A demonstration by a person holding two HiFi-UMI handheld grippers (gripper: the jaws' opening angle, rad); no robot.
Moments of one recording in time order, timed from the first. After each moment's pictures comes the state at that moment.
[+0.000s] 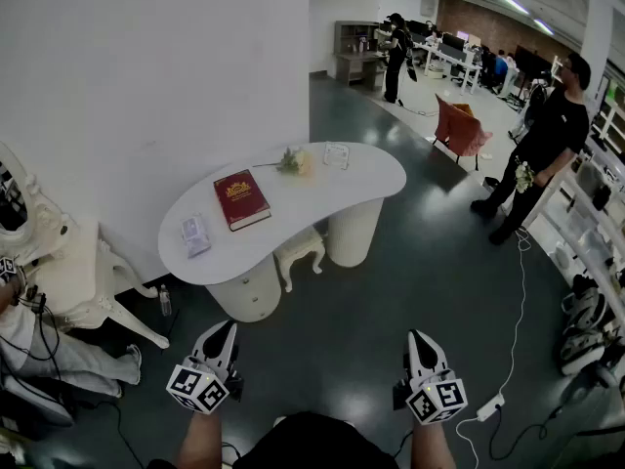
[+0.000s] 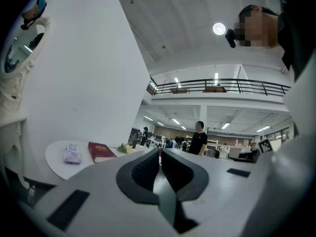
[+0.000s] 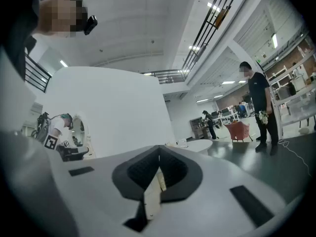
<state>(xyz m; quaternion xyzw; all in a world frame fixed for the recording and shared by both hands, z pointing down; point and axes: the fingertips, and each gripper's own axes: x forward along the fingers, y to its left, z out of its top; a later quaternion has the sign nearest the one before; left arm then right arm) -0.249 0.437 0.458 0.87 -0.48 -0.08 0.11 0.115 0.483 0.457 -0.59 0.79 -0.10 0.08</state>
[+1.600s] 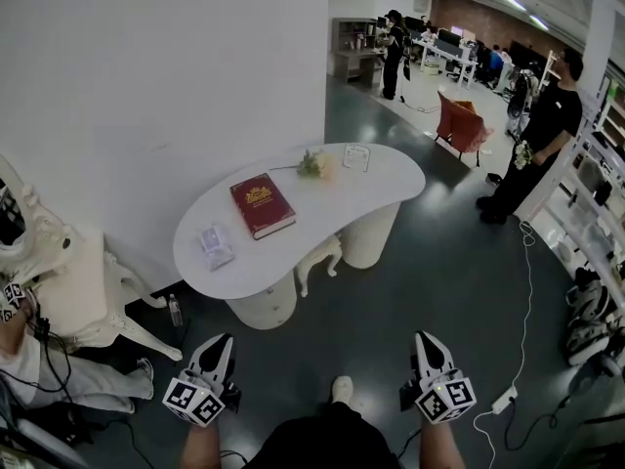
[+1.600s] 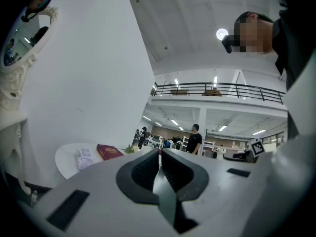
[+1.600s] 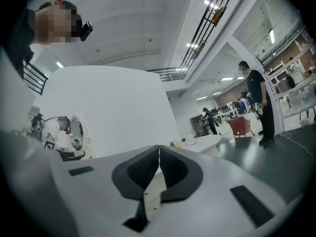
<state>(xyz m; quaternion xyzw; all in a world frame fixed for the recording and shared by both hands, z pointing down) -0.372 0.404 0.461 0.87 -0.47 -0.07 0.12 0.009 0.440 0.466 -0.60 0.79 -0.12 0.08</state>
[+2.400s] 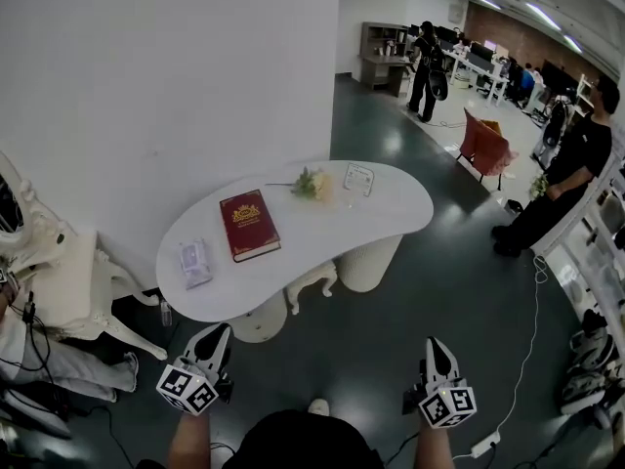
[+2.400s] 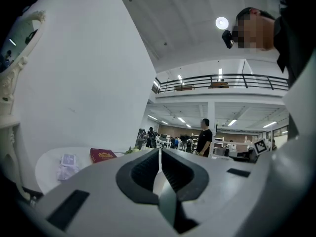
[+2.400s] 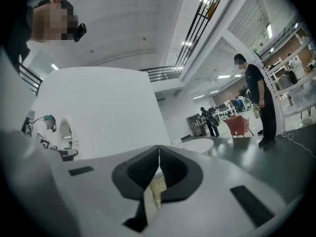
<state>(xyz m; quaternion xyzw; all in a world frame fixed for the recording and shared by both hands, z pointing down) -0.271 0.276 0.463 0.86 -0.50 -0.06 0.10 0.154 0.296 0.481 -0.60 0.78 -0.13 0.09</state>
